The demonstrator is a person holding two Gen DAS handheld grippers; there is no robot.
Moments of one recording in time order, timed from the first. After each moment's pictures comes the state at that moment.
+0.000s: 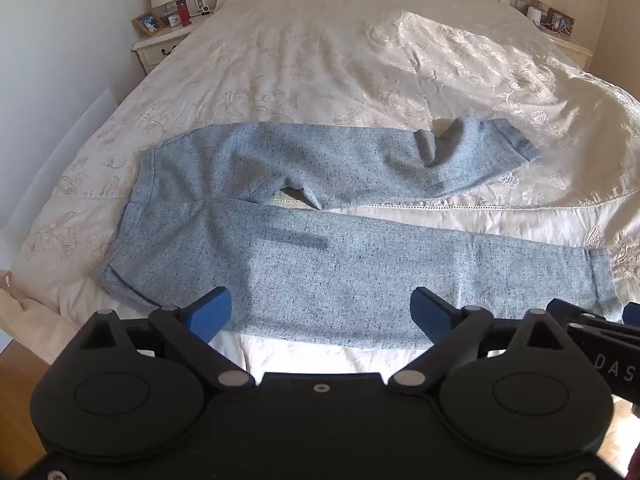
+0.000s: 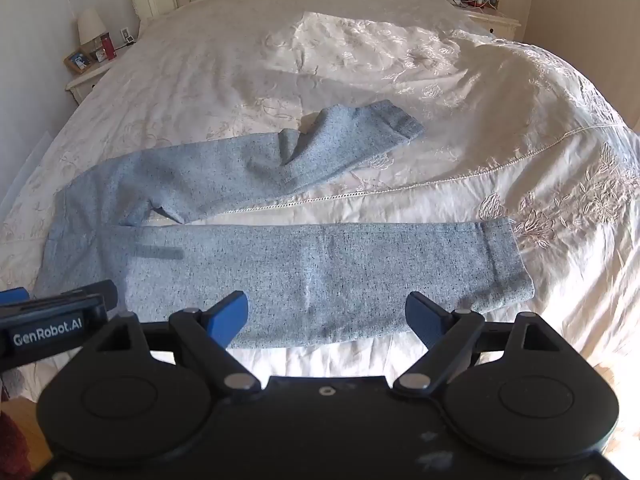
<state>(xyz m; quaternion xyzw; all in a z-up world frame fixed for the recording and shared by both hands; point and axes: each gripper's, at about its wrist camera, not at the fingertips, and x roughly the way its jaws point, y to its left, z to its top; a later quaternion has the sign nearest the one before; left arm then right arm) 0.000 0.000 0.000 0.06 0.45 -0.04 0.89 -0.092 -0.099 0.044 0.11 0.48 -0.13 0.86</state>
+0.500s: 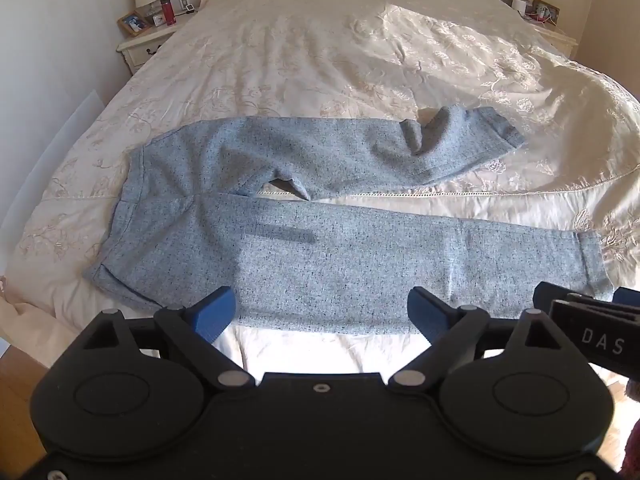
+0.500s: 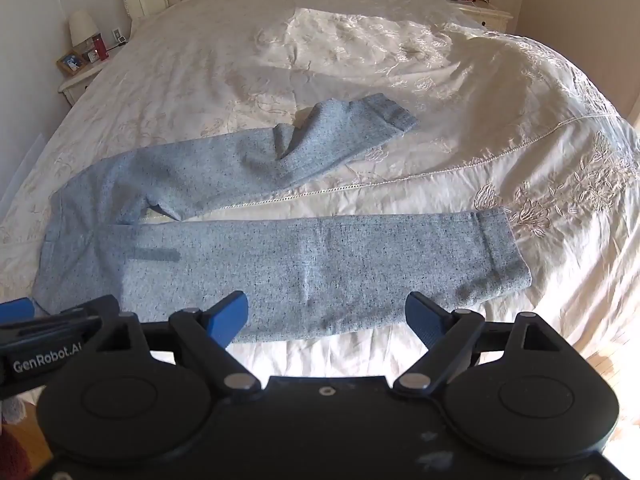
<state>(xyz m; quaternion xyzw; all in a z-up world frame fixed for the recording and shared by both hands) -0.008 0.002 -0.001 0.07 0.48 -0.06 0.87 -0.096 -0.095 0.043 0.11 0.49 -0.14 0.85</state>
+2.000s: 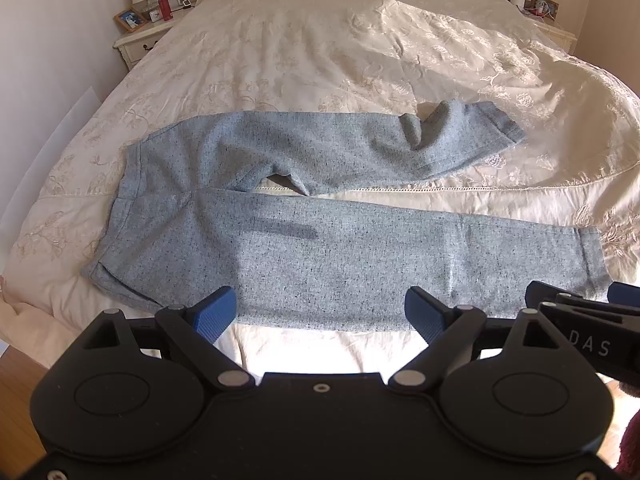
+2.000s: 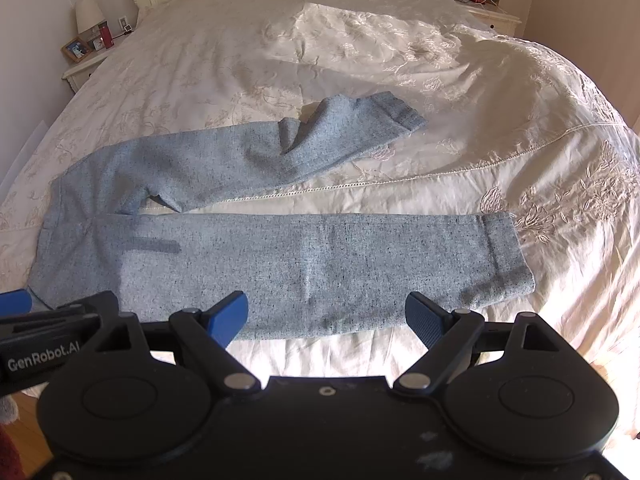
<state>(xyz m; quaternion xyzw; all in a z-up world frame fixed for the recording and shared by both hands) -0.003 0.002 -0.005 0.07 0.49 -0.06 0.87 -0.088 -0.093 0.037 0.10 0.50 -0.13 0.85</state>
